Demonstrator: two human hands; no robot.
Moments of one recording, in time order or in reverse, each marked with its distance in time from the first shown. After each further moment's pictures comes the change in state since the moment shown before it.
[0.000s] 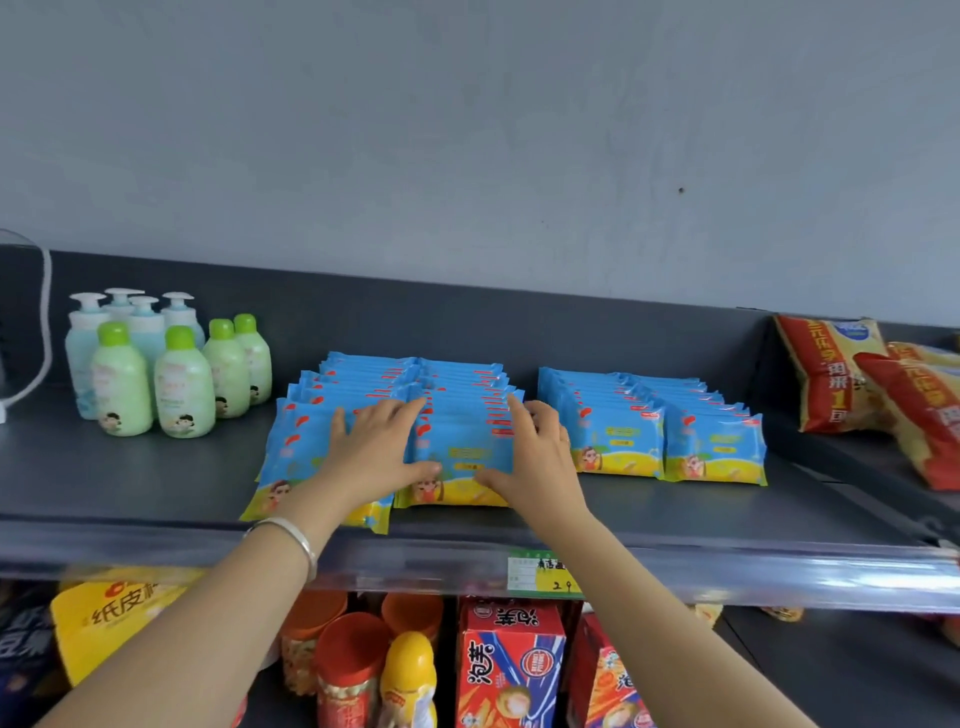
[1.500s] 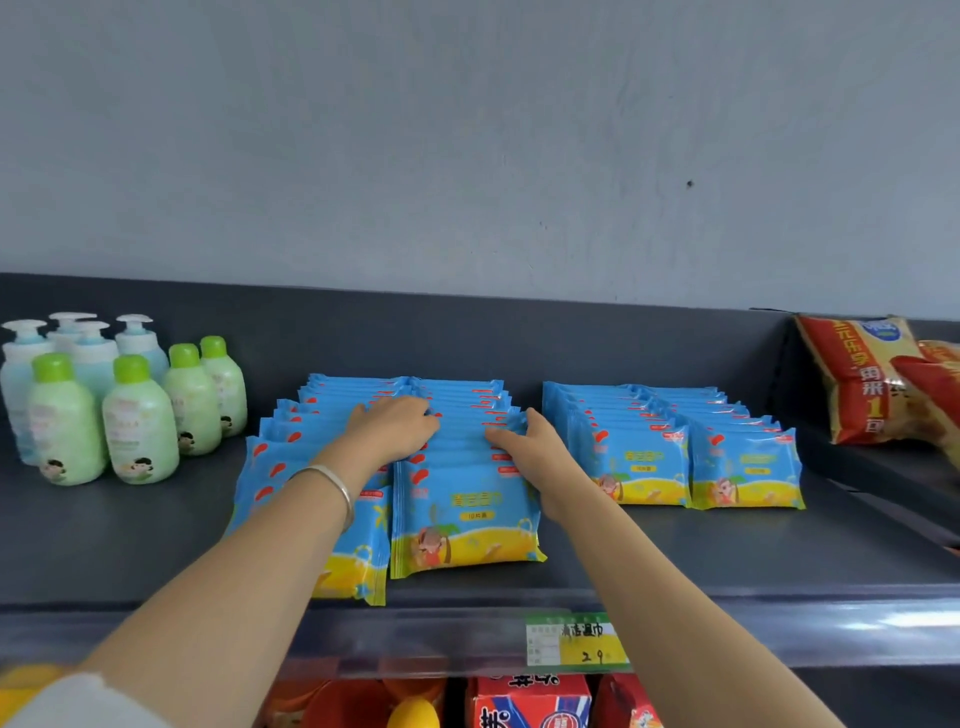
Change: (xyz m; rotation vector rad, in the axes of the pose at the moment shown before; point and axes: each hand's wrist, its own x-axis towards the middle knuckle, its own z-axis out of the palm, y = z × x) left_hand 0.100 0.003 -0.002 -0.060 -0.161 -0.122; right_hand 0.074 0.010 0.013 0.952 -0.167 0.500
